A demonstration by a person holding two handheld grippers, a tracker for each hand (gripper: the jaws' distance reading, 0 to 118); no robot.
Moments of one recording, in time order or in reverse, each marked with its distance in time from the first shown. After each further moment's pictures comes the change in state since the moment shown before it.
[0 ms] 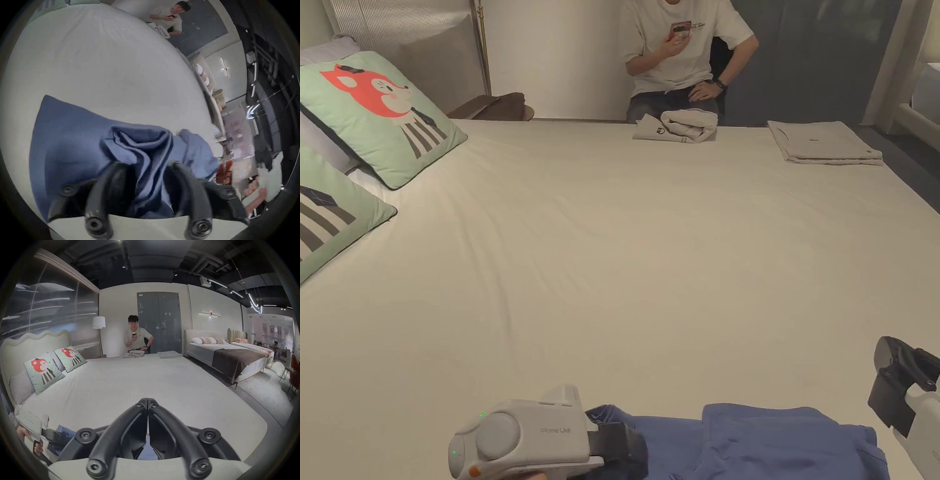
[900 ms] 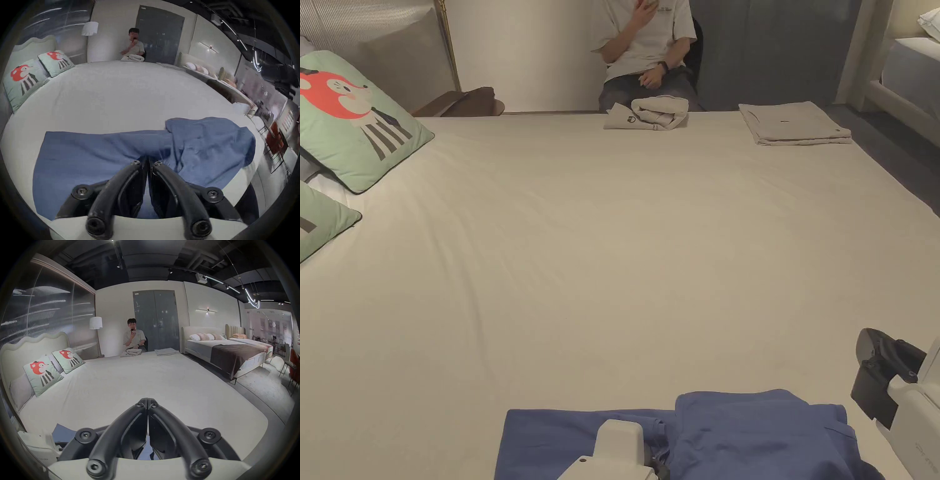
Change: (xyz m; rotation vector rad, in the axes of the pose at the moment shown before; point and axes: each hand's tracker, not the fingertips) left arm 0.084 -0.108 -0.062 0.293 0.354 -0.549; right arm 0.022 -0.012 -0.002 -0.016 -0.008 -0.034
